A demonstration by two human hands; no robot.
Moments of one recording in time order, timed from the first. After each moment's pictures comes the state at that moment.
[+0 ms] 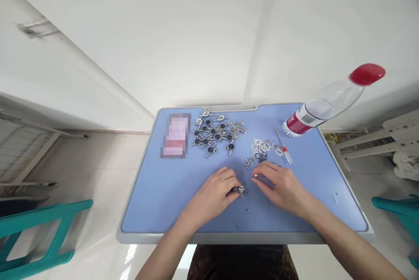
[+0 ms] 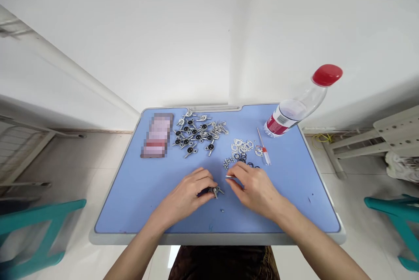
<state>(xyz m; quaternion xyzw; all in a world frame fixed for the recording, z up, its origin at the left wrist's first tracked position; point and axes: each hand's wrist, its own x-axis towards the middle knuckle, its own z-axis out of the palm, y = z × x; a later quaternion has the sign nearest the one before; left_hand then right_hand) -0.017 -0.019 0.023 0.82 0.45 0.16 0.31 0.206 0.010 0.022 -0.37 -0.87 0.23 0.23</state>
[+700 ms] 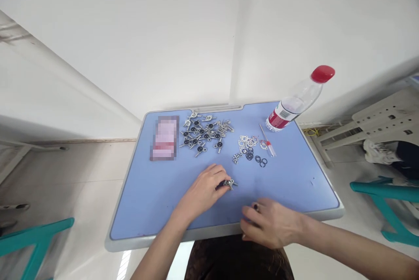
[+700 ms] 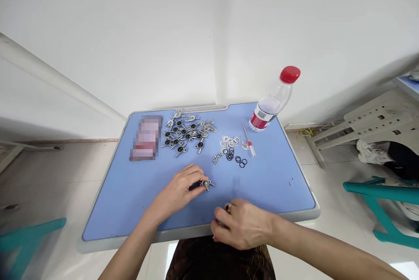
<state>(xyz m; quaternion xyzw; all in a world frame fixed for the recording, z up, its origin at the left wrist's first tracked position) -0.018 -0.017 0.022 0.81 0.45 0.18 0.33 0.221 -0.044 0.005 -0.12 -0.98 0.00 0.15</state>
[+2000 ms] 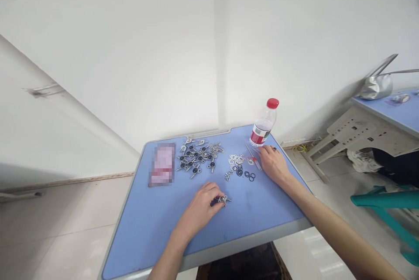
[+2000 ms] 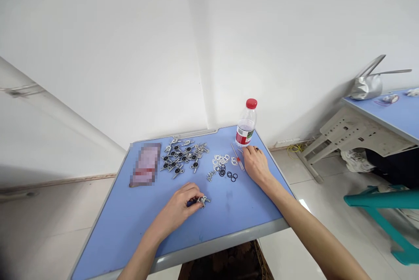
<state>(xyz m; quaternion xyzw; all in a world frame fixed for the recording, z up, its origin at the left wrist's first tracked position) -0.019 -0.017 0.025 0.79 0.46 0.20 0.35 0.273 0.068 -0.003 -0.60 -0.78 -0.13 0.12</state>
